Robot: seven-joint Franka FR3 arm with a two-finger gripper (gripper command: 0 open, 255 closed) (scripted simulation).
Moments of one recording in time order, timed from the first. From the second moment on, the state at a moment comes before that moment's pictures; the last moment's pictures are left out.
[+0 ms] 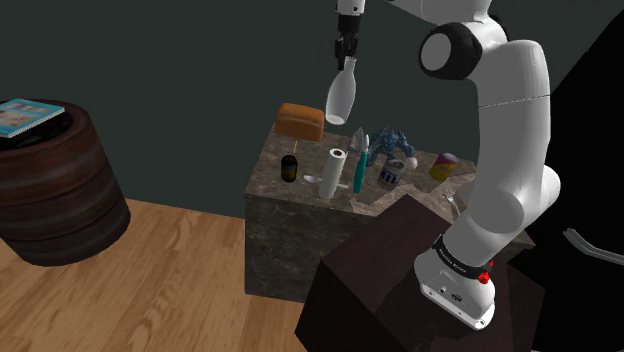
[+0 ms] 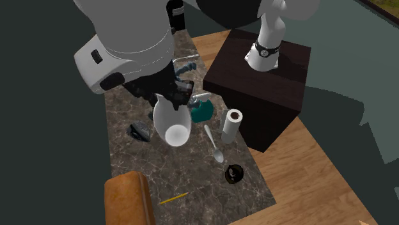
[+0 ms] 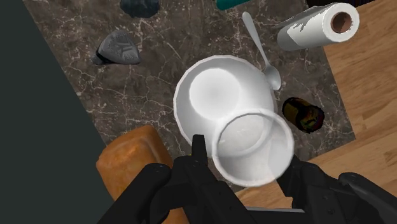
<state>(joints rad) -0.16 0.62 -0.12 -0.90 -0.02 1.40 -0.50</state>
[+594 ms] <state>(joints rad) -0.20 0.50 -0.14 -1.03 -0.03 1.41 -0.56</state>
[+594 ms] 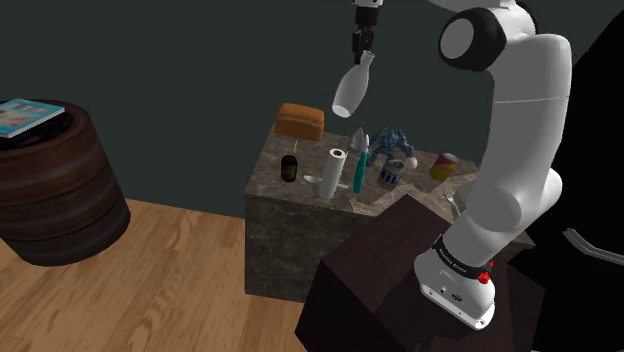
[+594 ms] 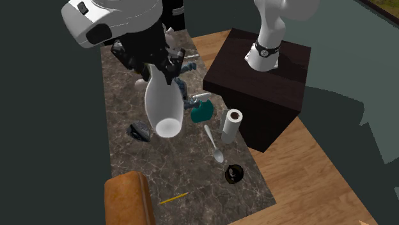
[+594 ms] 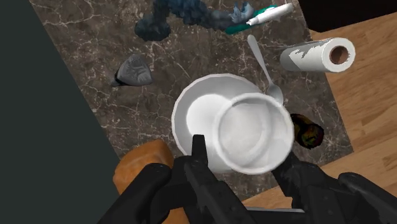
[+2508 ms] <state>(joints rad) -0.51 0.08 -0.38 -1.50 -0.11 1.53 -1.12</state>
